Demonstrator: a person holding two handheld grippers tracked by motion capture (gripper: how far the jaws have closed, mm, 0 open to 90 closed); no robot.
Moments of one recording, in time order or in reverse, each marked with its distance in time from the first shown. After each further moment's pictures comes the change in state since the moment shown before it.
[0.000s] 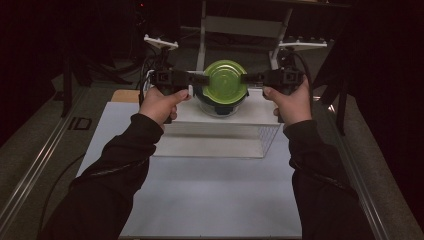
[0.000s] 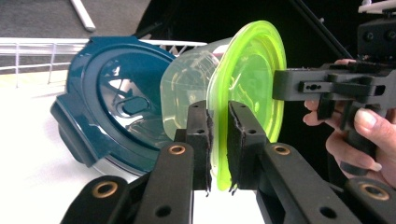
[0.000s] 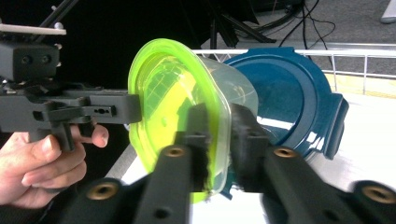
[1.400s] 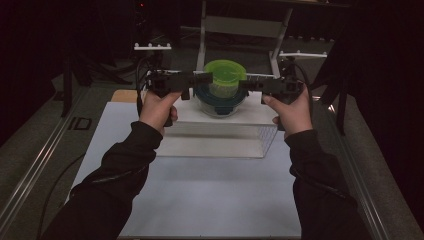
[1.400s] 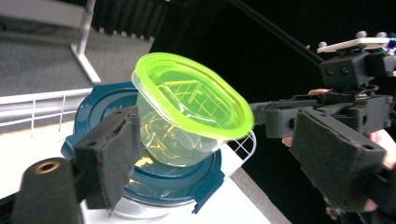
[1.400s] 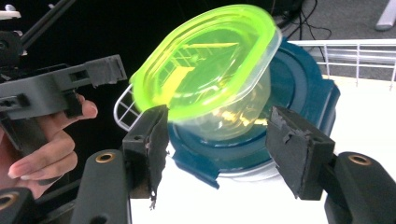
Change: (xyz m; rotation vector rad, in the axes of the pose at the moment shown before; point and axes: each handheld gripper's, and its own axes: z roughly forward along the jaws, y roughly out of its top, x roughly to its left) left arm -0.008 -0.019 -0.016 -0.199 -0.016 0.145; right arm -0.007 -0.020 0.000 -0.026 0.000 -0.031
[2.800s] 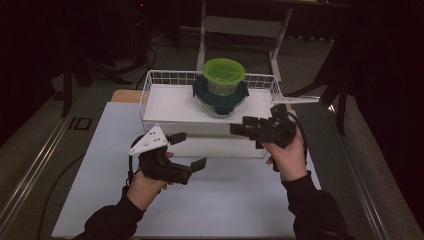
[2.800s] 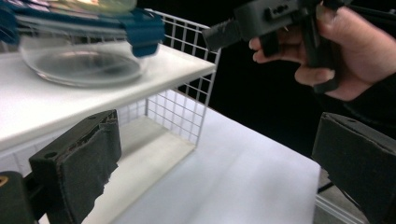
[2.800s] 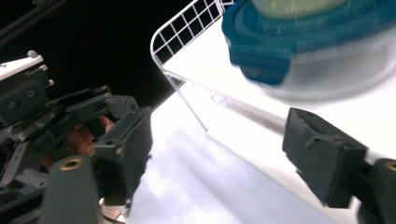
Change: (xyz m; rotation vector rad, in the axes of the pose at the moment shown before) left arm -0.027 -0.158 -0.044 0.009 -0.065 0.319; right arm 0.011 -0.098 -0.001 -0.009 0.122 -0.157
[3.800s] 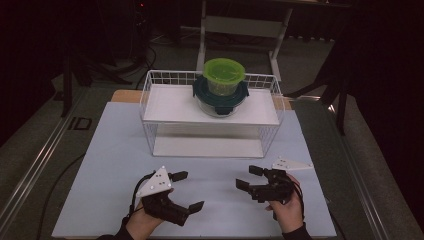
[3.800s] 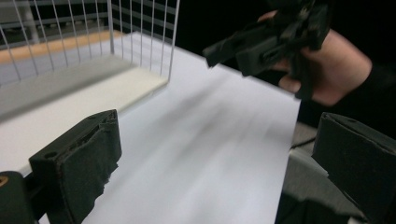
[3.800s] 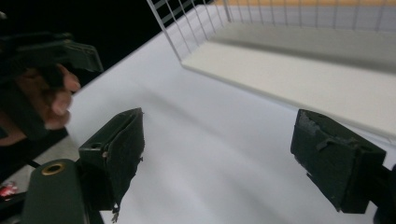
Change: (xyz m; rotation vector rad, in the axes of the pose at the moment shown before) left arm -0.021 -0.093 -0.002 0.127 -0.070 0.047; right arm -0.028 -0.153 0.003 -0.002 -0.075 -0.062
